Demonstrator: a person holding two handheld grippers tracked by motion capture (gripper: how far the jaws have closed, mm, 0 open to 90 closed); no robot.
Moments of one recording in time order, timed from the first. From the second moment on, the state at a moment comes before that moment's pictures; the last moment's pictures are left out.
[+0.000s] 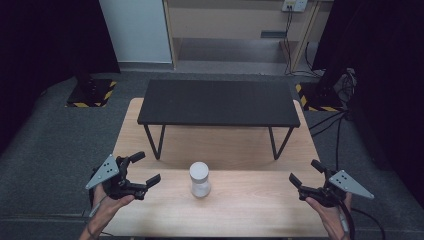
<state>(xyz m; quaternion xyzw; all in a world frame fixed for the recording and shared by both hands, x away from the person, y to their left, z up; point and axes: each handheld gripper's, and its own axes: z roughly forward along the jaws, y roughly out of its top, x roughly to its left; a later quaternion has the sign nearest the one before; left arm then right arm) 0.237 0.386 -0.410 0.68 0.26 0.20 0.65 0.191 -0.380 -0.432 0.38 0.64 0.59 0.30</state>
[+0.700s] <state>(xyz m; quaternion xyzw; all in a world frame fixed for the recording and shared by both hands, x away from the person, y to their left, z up) 0.237 0.388 -0.411 0.69 0.27 0.19 0.65 0.192 -0.381 -0.434 0.38 0.64 0.60 0.30</state>
